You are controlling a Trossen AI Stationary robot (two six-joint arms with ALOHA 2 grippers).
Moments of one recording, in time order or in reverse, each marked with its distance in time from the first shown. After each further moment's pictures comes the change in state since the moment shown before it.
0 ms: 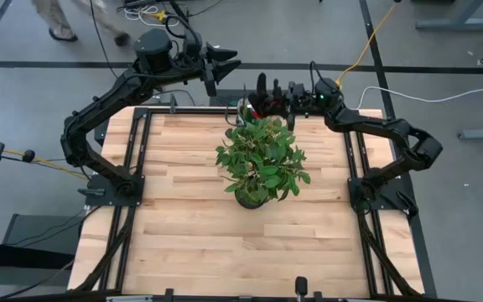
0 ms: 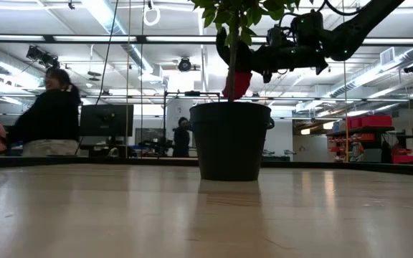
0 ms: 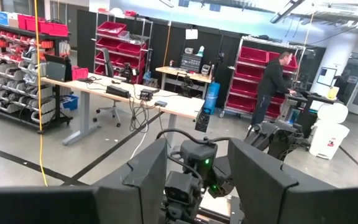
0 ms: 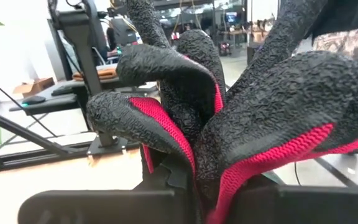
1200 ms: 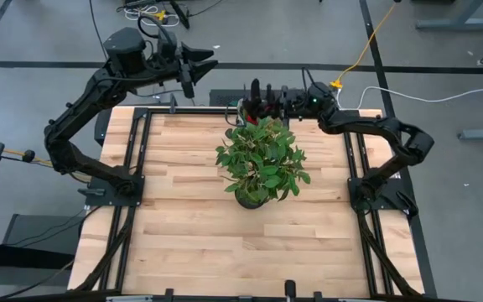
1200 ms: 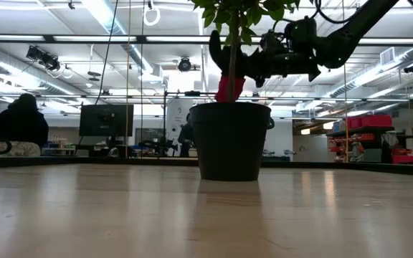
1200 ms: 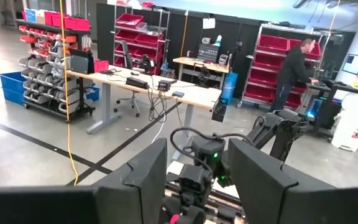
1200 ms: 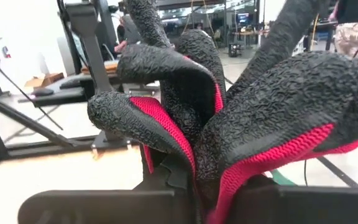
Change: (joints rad) left arm 0.029 -0.137 0.000 -0.200 -0.043 0.046; right arm 0.045 0.083 0.000 0.097 -0.012 -0.015
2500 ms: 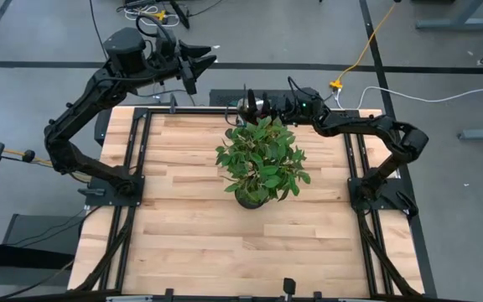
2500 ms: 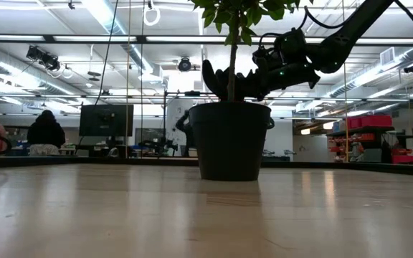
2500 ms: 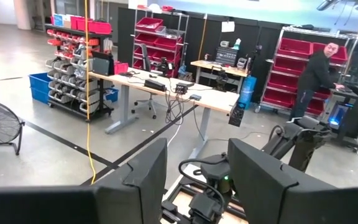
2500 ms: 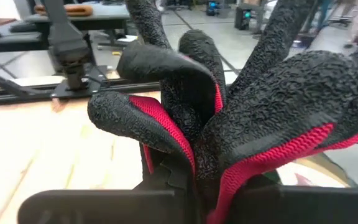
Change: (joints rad) left arm 0.000 0.000 0.000 0.002 -0.086 -0.002; right arm 0.032 0.058 0.000 -0.166 0.148 -0.195
